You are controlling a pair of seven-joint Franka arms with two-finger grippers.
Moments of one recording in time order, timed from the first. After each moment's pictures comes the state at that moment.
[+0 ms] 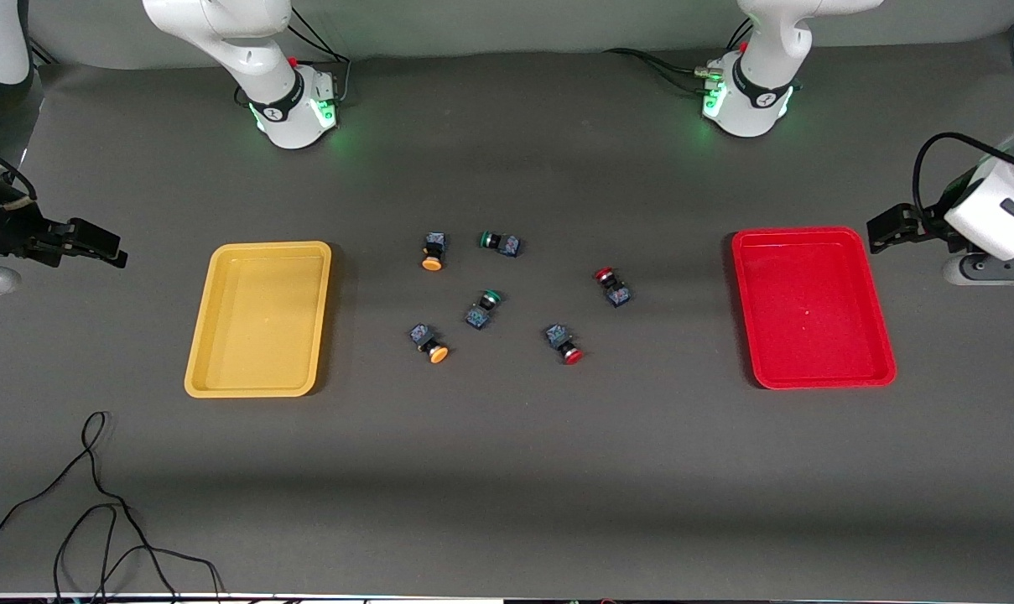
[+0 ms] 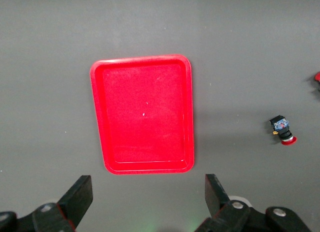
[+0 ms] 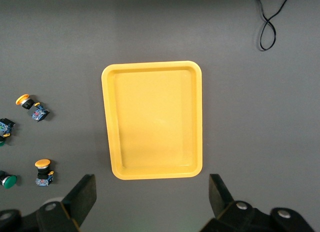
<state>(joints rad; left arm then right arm) 0.00 0.01 -0.06 -1.68 0.06 1.58 -0.03 -0.05 -0.01 0.00 -1.69 -0.01 1.63 0.00</state>
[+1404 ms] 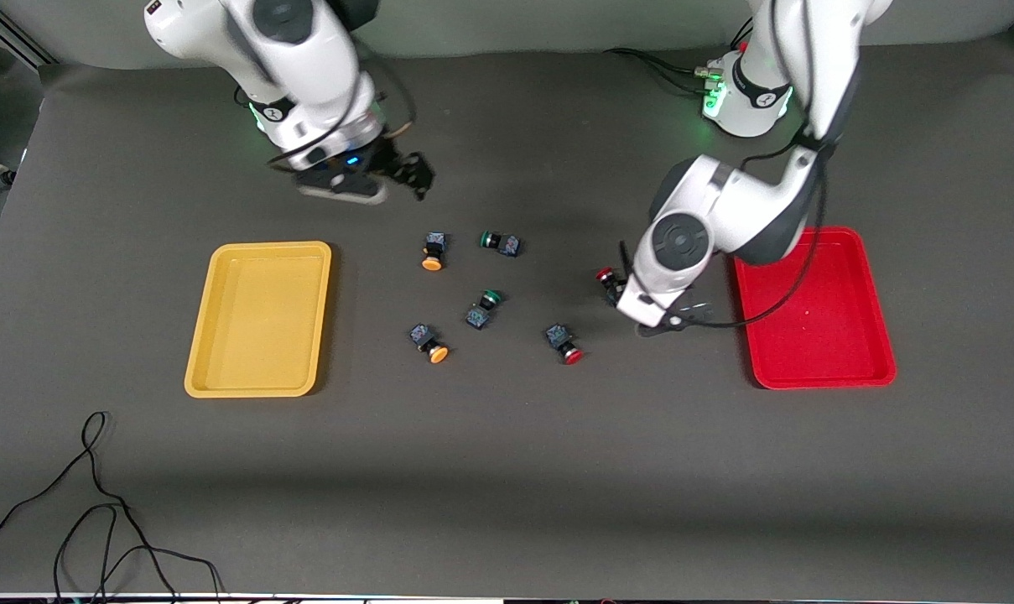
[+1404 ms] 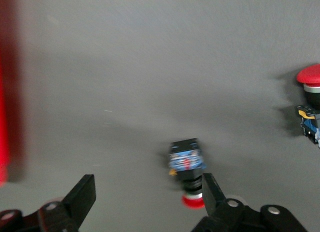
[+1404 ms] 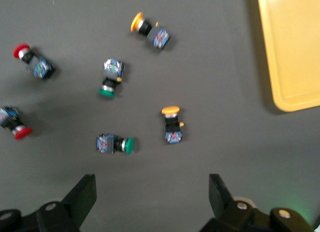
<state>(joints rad) -0.41 0.43 -0.14 -1.94 -0.01 2.14 -0.82 0.74 -0.14 0.01 -2.18 0.04 2.06 0.98</state>
